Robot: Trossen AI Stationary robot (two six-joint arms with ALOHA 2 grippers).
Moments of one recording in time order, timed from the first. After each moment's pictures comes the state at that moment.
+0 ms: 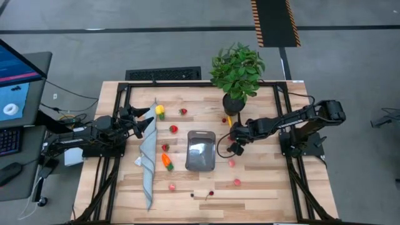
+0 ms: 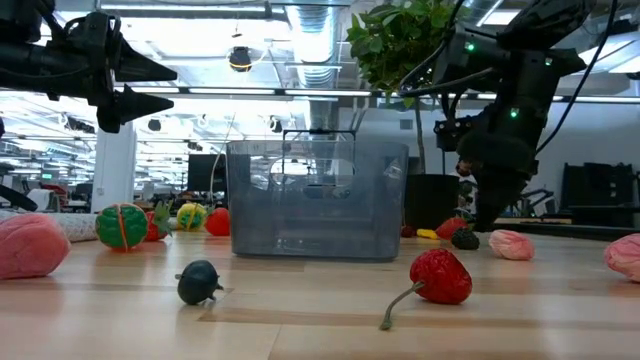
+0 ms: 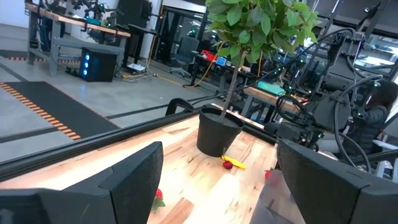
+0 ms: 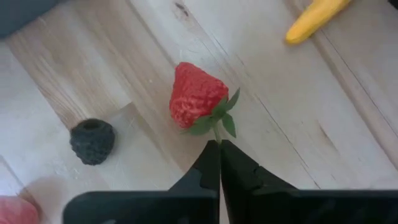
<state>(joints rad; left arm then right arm) 0.15 0.00 0.06 0.01 -0.32 -0.31 0.04 1.49 0.72 -0.51 0.16 0.57</state>
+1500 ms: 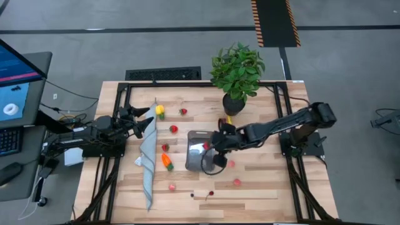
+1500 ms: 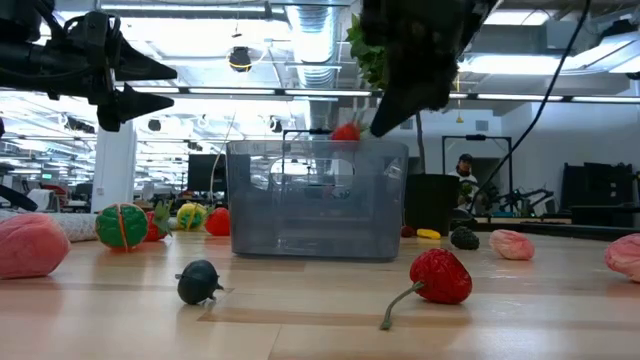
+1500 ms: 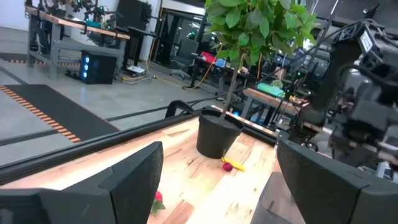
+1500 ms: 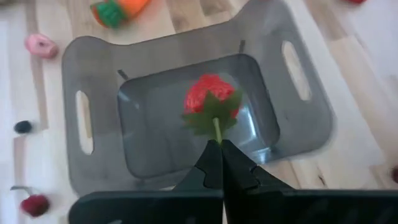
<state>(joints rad) 0.15 0.00 0.06 0.02 -0.32 -0.31 0.22 1.66 1.18 -0.52 0.21 0.38</state>
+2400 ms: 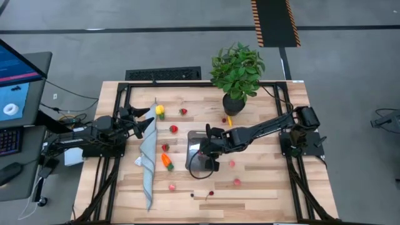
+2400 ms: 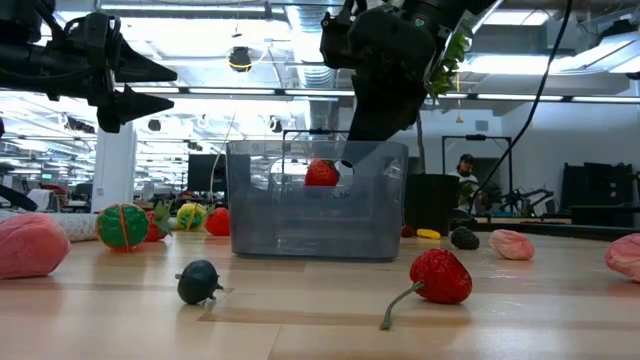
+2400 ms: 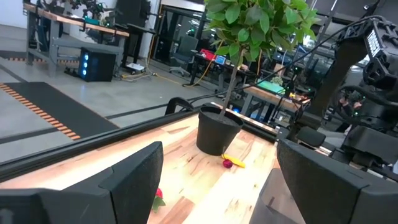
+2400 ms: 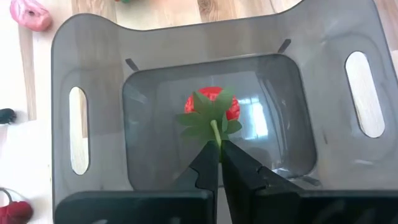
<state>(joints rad) 0.15 0.01 0.06 0.01 -0.32 -0.31 0.21 1.84 1.31 -0.54 0.13 0.29</state>
